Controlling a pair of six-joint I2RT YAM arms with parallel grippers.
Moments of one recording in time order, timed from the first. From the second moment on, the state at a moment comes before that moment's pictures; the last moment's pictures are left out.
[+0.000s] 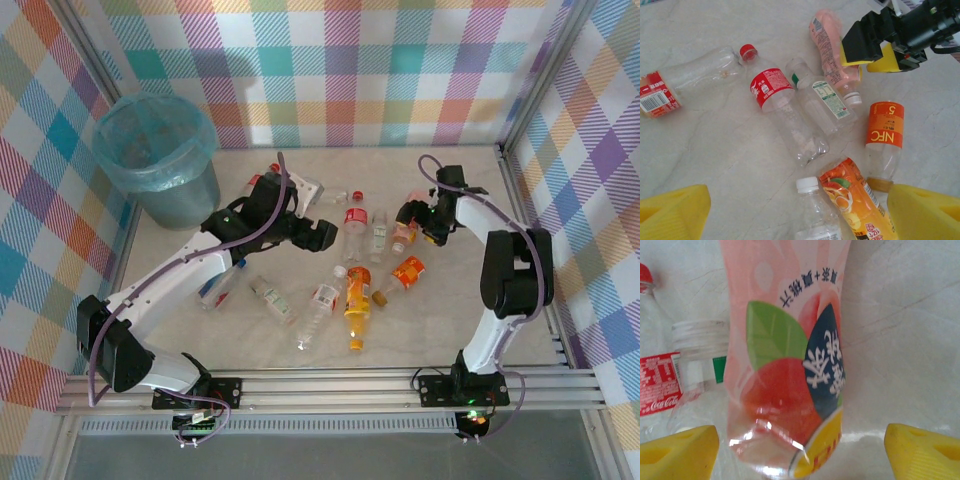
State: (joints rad) left arm -0.69 1.41 1.32 -0.60 0.09 -0.16; right arm 0.07 1.83 1.28 -0.65 -0.31 0.50
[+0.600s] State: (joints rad) left arm -0.69 1.52 1.46 -0.72 0.08 -0.20; right arm 0.07 1.97 1.38 -0.66 -0.38 0.46
